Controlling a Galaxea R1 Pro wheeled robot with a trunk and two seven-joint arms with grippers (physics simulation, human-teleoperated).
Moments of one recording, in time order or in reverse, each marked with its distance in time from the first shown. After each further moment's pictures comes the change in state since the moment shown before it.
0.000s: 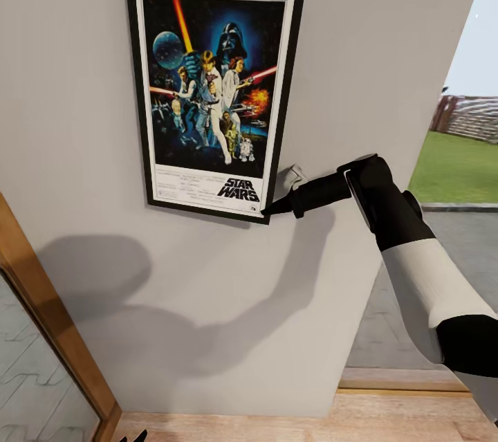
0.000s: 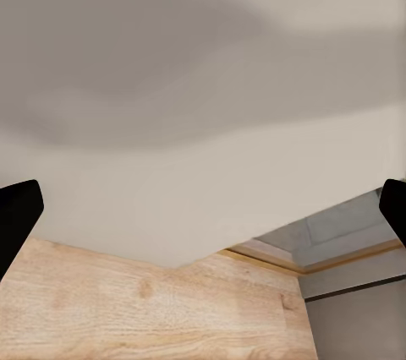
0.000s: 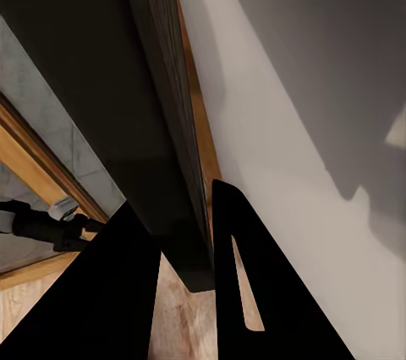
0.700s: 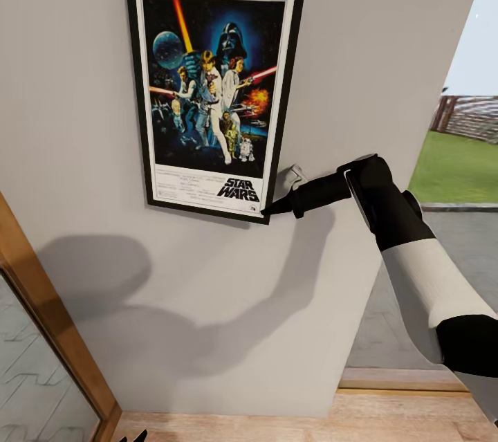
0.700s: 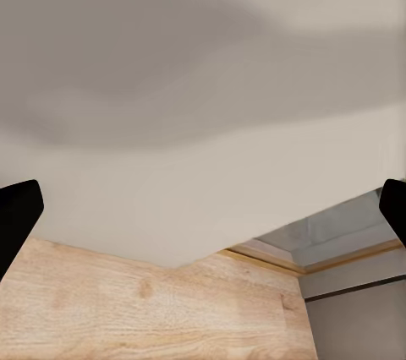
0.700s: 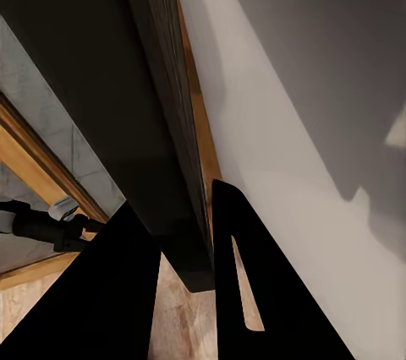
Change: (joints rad) left arm 0.000 0.000 0.000 0.000 0.000 0.000 0.000; right arm 0.000 0.001 0.000 0.000 0.000 -0.001 0.000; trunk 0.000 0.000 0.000
